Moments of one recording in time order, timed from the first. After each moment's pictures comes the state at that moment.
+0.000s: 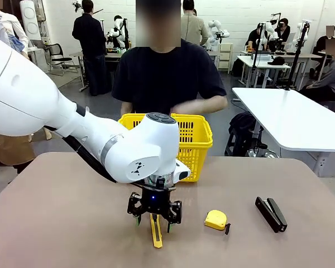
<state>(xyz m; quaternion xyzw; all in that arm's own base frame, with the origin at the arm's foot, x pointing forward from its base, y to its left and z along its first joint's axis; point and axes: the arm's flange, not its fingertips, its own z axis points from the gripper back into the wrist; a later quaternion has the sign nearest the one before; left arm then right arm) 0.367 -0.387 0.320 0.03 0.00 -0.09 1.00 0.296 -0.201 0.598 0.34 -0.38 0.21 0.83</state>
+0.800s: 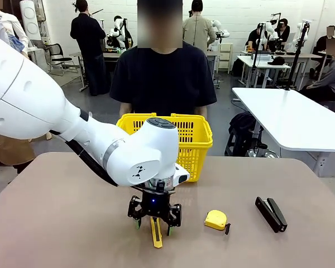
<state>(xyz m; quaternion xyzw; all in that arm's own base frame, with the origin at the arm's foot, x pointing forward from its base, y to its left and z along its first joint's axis) 0.372 -0.388 0.305 0.02 0.00 -0.09 1.00 0.296 -0.201 0.598 0.34 -0.38 0.21 0.83</state>
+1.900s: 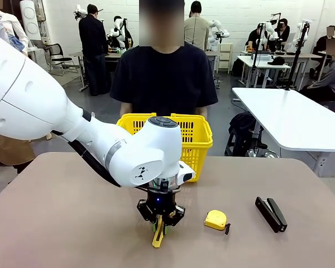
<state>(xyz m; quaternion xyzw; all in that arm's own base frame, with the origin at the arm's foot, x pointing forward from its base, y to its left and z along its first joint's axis) 0.371 -0.398 0.311 0.01 -0.01 -0.10 0.99 0.296 -0.201 0.598 0.34 -0.38 0.21 0.83</state>
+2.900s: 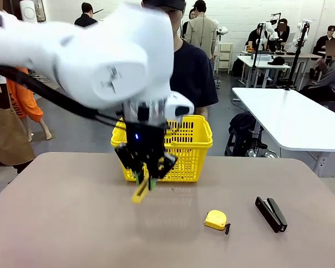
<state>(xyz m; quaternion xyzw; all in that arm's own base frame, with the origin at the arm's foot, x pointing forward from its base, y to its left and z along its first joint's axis) 0.288 -0.366 0.548 0.02 -0.06 -0.18 0.98 0.296 -0.201 0.598 0.34 -0.38 0.21 0.83</state>
